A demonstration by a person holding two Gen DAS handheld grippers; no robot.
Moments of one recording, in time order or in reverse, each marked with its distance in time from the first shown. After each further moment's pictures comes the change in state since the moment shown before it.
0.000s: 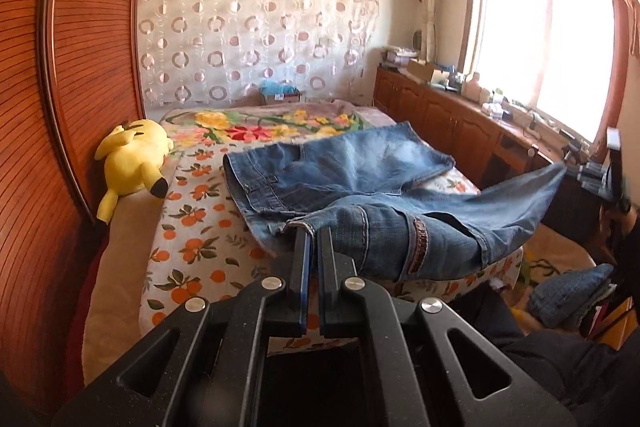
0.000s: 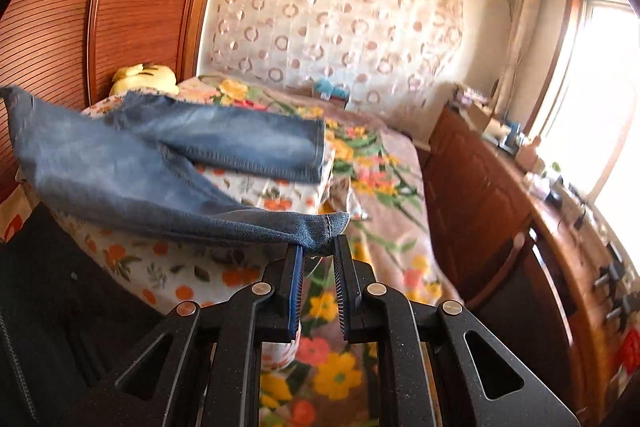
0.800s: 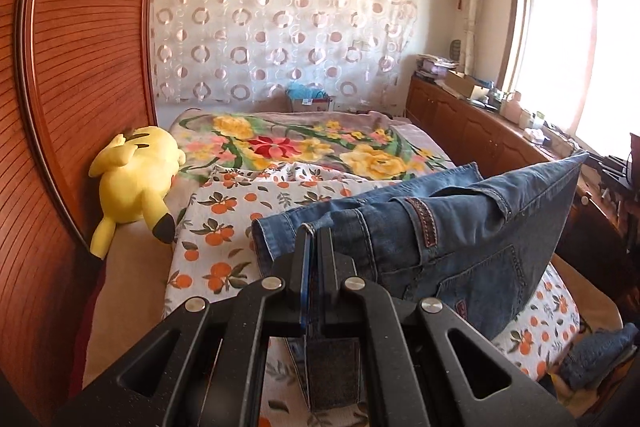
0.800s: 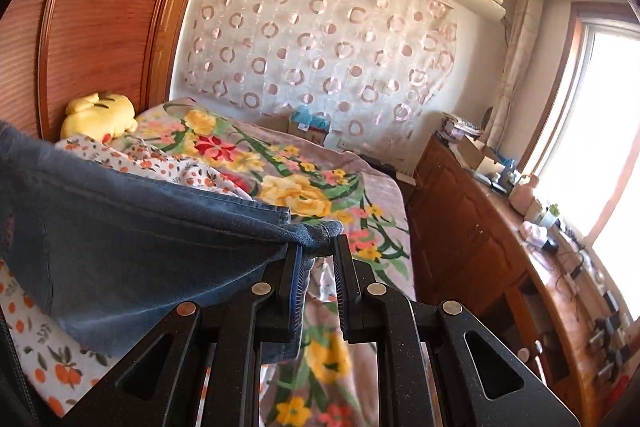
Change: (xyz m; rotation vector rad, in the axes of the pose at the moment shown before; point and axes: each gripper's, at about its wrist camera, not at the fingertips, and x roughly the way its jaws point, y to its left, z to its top) left arm 0.144 0.082 0.107 -0.070 -0.012 0.068; right arm 0.170 0.005 0.093 -0.026 -0.058 -0.076
